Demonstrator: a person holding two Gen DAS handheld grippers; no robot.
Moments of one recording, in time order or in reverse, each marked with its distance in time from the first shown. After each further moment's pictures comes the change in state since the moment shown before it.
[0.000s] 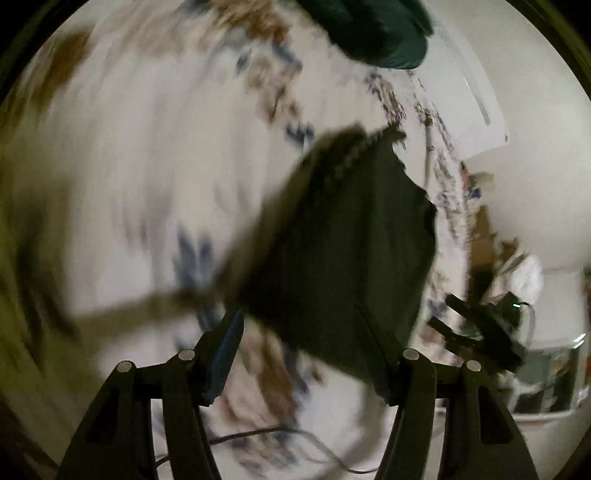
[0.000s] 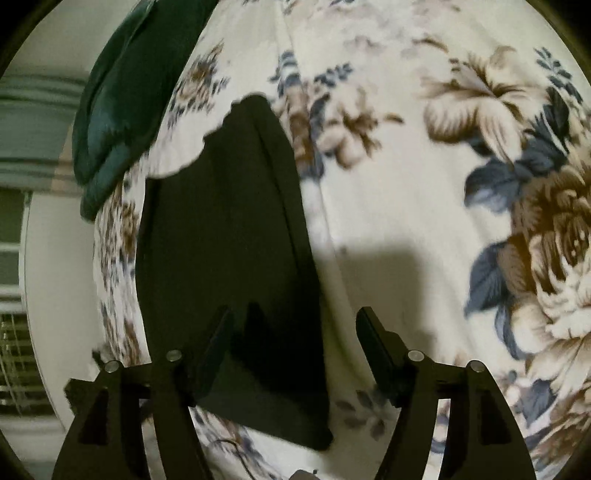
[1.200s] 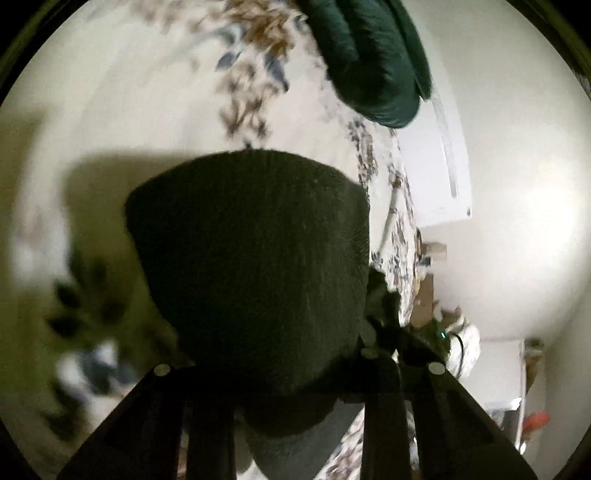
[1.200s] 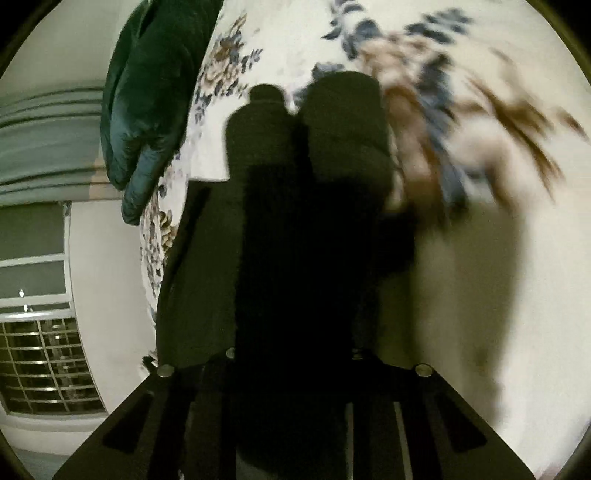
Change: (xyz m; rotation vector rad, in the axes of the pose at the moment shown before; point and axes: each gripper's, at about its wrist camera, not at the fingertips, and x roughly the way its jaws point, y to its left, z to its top) left arm 0.033 -0.012 0.050 -0.131 -0.180 -0.217; right arm 0.077 0.022 0.026 0.104 0.021 0.249
